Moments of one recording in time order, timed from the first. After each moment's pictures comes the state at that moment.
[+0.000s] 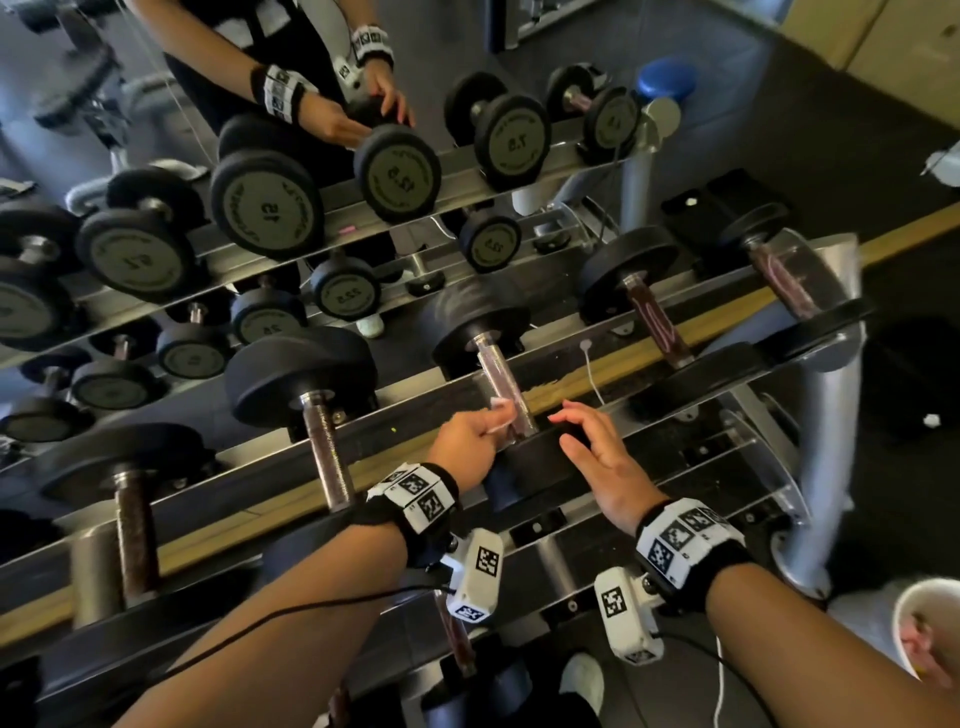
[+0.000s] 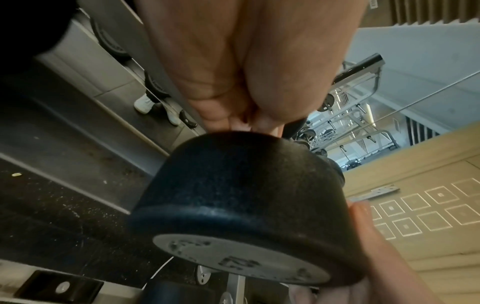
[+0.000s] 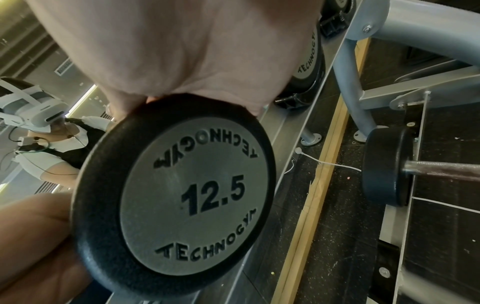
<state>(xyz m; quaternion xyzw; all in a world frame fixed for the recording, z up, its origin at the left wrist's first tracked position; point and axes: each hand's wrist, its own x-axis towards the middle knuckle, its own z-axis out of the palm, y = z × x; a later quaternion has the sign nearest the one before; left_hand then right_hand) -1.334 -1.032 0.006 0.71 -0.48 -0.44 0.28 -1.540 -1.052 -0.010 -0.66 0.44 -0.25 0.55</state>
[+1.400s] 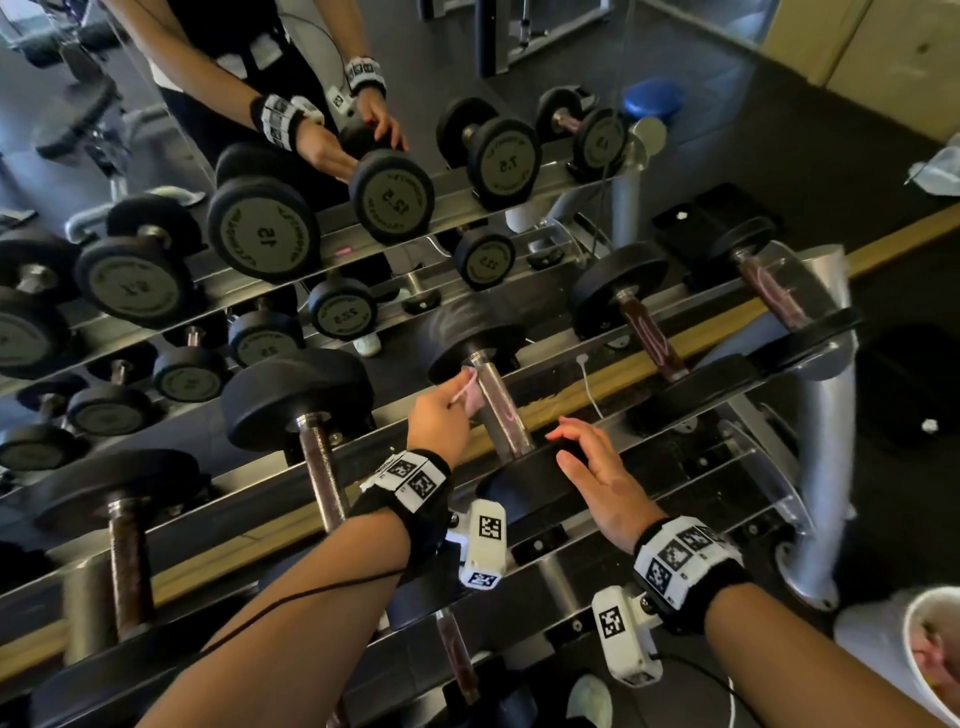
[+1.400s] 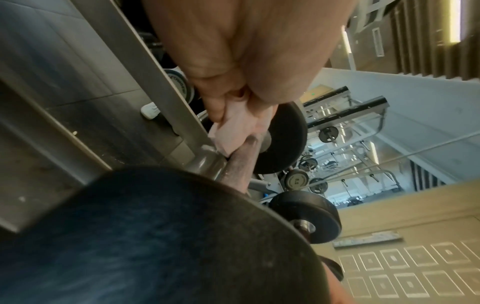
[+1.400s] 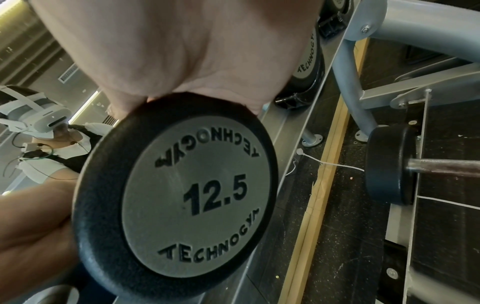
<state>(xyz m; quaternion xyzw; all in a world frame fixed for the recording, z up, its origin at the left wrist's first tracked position) -1.310 -1.069 0.011 0.74 -0.40 -0.38 0.39 -1.539 -1.050 -0.011 -0.66 0.45 -0.25 0.54</state>
